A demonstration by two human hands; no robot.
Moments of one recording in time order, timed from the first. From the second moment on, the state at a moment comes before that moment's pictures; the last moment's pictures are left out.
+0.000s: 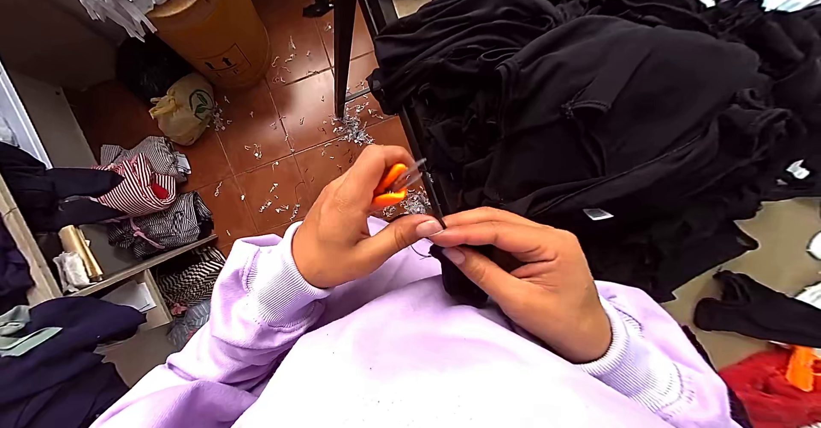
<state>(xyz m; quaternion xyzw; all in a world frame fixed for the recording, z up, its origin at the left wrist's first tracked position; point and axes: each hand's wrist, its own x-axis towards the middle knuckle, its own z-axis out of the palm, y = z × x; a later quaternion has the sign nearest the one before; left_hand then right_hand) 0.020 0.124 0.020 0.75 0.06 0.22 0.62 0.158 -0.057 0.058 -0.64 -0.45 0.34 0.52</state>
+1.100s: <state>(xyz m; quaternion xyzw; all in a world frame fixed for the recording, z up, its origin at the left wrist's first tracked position) 0.021 0.106 0.012 0.68 0.06 0.22 0.69 0.155 -0.044 0.045 -0.69 -0.46 0.32 0.46</state>
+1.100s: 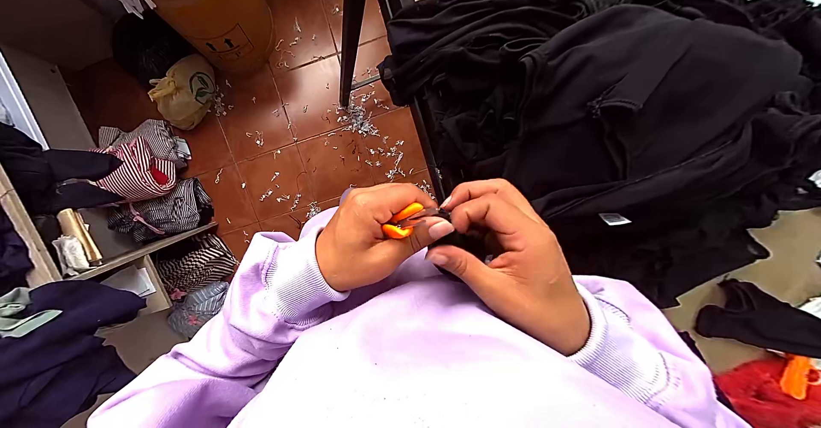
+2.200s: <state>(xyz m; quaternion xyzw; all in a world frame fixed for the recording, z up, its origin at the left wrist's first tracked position) 0.029 0.109 0.018 0.72 0.00 0.30 0.62 0.153 -0.052 0.052 -0.56 -0.27 0.44 0.65</state>
